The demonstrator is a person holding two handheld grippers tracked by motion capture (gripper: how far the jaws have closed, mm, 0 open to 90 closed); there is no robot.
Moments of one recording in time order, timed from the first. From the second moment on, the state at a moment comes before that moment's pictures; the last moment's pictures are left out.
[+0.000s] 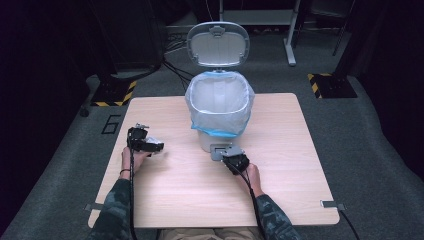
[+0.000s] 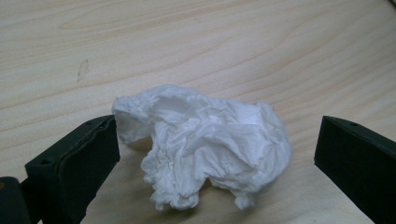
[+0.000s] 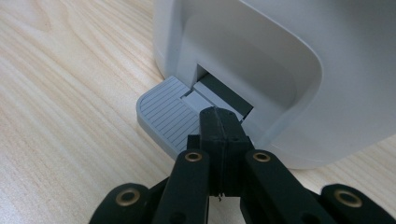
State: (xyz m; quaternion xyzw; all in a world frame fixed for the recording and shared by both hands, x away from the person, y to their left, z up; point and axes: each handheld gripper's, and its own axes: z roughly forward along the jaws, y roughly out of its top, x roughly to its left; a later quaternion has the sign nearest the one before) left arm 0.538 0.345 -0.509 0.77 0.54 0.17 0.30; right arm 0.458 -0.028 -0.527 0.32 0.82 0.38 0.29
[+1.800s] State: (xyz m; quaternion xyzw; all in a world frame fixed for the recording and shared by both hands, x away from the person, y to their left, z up) left arm 0.518 0.343 -0.489 0.77 0.52 0.19 0.33; right arm 0.458 -0.029 -0.526 0.32 0.82 0.38 0.29
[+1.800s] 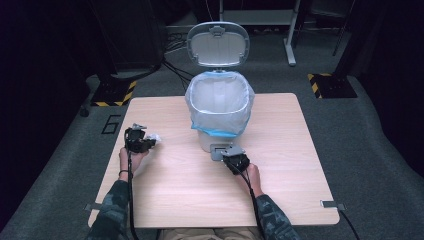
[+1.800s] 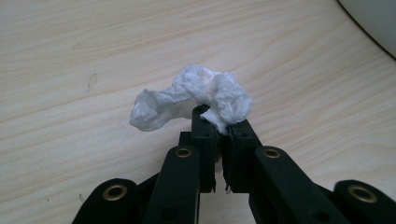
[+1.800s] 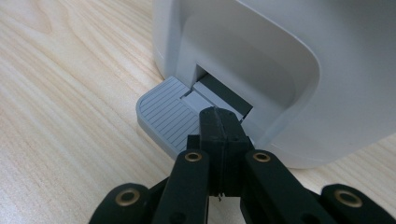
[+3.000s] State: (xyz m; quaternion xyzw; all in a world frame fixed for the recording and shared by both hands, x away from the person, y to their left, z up) left arm 0.483 0.291 -0.411 0.81 0.42 0.21 0.35; right arm 0.459 -0.030 -0.526 0.33 0.82 0.38 0.28
